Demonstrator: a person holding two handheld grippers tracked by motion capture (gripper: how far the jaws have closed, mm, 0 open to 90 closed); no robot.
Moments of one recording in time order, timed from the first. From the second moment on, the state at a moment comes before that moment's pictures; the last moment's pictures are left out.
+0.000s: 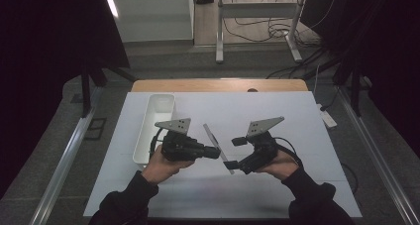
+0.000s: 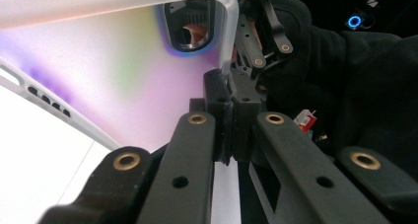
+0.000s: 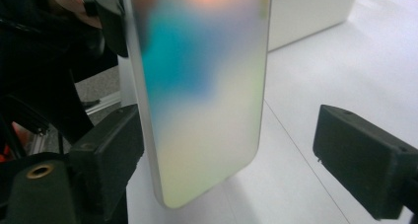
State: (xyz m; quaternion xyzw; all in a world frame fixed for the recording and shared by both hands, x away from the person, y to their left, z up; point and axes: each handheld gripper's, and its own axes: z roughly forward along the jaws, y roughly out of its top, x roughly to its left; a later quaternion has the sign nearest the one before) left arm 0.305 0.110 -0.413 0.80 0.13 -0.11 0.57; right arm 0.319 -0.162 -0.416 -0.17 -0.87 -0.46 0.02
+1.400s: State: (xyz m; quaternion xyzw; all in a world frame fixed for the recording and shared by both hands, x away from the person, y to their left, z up) left arm 0.309 0.125 -0.393 0.83 0.22 0.01 0.50; right arm 0.307 -0.188 -0.421 -0.26 -0.88 -0.39 -0.09
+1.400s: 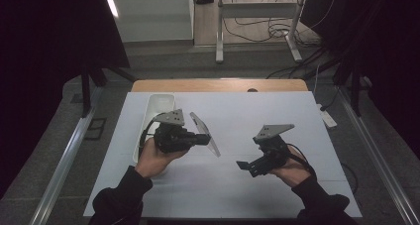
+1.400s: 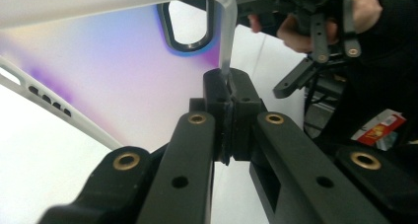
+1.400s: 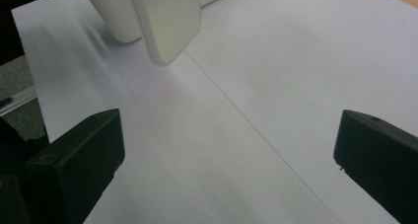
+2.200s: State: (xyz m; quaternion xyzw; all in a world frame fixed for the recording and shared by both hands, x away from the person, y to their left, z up) left arm 0.322 0.150 -0.387 0.84 0.28 0.07 0.47; right arm 0.289 -0.212 -0.422 -0.30 -0.87 -0.38 -0.12
